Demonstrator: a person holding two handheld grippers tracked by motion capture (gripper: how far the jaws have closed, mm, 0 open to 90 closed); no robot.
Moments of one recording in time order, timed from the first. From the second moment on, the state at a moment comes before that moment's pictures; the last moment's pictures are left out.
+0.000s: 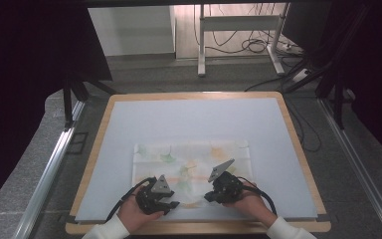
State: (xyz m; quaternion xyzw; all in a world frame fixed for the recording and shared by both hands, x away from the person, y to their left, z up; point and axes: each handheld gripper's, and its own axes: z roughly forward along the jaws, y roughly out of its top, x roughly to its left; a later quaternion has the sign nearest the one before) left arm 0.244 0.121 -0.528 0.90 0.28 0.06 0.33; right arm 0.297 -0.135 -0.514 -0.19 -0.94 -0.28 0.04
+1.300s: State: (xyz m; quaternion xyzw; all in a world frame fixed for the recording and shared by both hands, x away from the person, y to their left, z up) left arm 0.255 0.137 -0.482 0.88 0.29 0.08 0.38; right arm 0.295 -0.149 -0.465 -0.17 -0.93 -0.34 -0.03
